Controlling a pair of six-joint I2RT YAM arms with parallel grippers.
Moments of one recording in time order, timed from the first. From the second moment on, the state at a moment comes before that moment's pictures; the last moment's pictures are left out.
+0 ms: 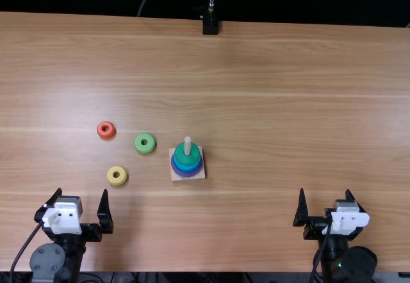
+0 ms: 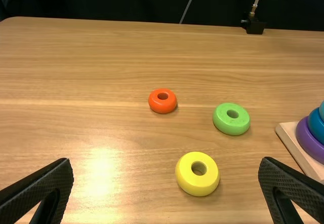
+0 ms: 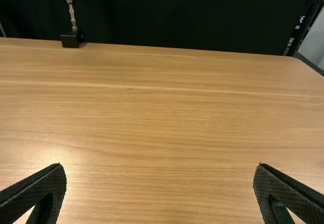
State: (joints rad) left arm -0.03 0.01 0.10 -0.36 0.01 -0.08; right arm -0.07 0.01 0.08 -0.26 -0.03 -0.12
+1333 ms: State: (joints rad) left arm 0.01 0.76 0.70 -0.41 0.11 -0.08; right arm -0.07 0.01 0.08 -0.26 -0.03 -0.13
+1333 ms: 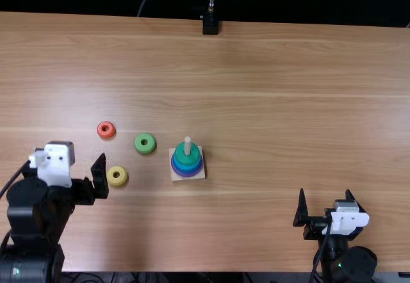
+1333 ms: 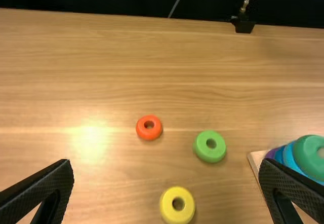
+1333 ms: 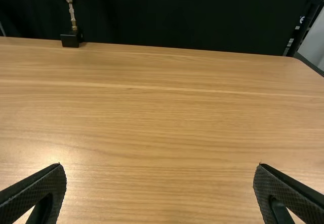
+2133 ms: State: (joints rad) left arm -0.16 1.55 1.37 -0.95 0.06 -0.02; right arm -0.07 0.01 0.08 -0.26 -0.03 -0.13
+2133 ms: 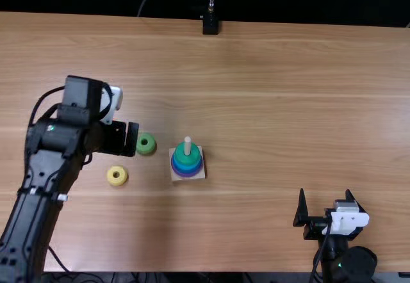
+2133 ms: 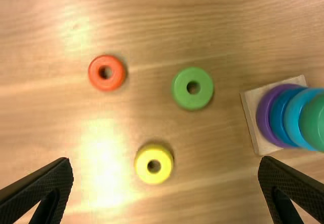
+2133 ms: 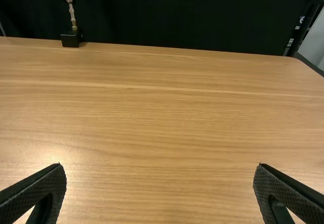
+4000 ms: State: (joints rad) left arm -0.32 2.06 1.51 -0.91 -0.06 0.12; right arm -0.07 0.01 0.08 -0.26 -0.03 -0.13
